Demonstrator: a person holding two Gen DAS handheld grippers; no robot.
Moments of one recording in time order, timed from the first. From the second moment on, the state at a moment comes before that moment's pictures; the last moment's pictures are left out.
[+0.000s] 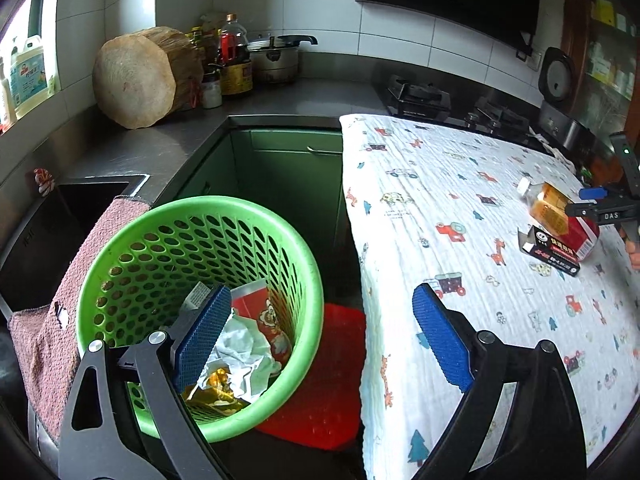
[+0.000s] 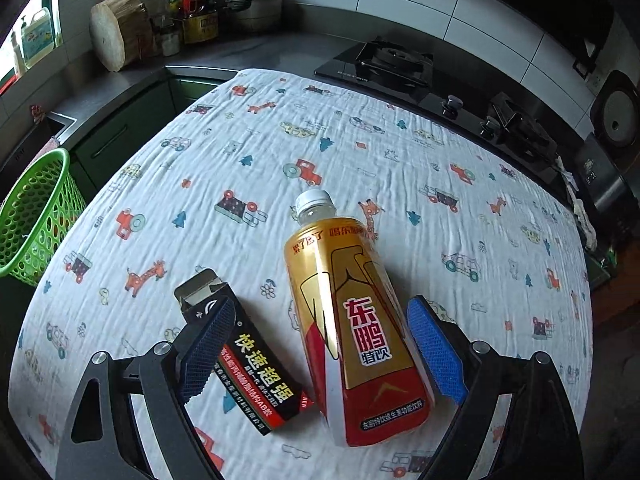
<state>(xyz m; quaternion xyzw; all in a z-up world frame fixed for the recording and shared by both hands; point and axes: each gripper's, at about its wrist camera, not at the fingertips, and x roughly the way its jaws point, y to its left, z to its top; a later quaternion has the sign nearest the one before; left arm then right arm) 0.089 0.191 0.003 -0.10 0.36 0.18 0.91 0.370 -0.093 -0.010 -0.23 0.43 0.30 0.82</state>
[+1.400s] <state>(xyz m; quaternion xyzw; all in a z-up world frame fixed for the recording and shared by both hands) 0.204 0.034 -0.016 -0.05 0.42 -0.01 0.90 0.385 -0.164 -0.030 -0.19 0.46 0.30 0.81</state>
